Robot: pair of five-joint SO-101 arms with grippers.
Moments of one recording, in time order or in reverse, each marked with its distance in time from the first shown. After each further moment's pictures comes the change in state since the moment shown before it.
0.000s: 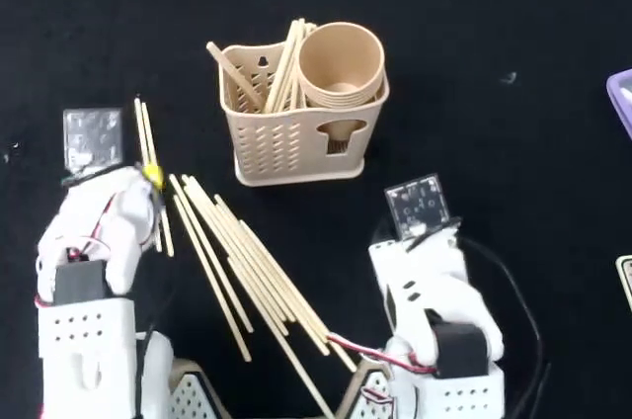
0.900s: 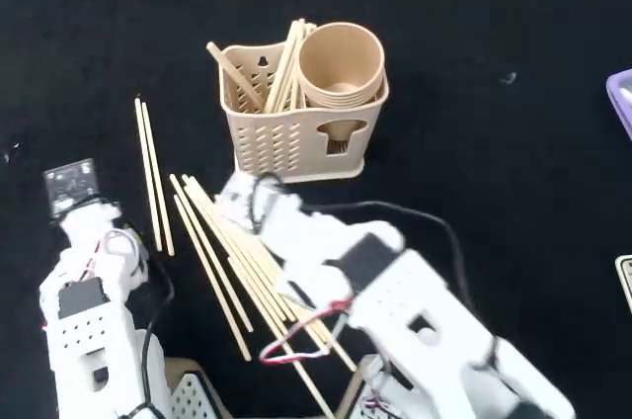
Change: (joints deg) left arm -12.7 -0.1 17.5 -3.7 4.7; right arm -39.6 61.0 -31.4 1.7 4.7
